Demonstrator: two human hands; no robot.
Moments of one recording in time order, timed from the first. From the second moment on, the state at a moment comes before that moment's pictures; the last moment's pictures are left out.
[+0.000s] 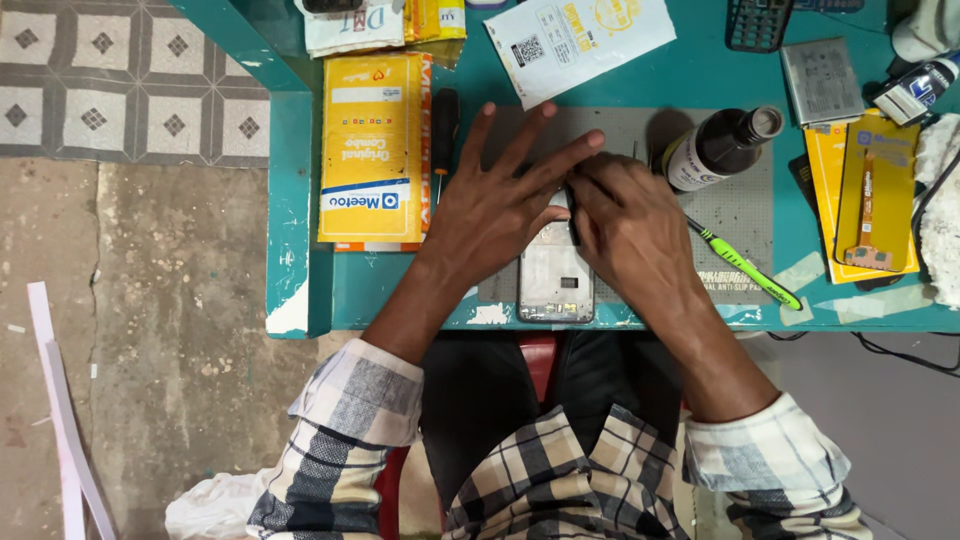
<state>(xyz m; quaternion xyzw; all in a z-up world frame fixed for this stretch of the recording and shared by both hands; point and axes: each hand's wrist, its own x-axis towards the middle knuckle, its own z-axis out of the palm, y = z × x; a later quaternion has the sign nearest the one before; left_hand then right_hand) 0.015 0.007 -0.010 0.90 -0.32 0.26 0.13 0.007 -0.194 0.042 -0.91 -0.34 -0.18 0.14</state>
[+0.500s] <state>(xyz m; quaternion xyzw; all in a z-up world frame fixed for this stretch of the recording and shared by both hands) 0.015 0.005 -0.011 0.90 -0.32 0.28 0.12 0.011 -0.191 0.042 -0.91 -0.33 -0.23 0.07</state>
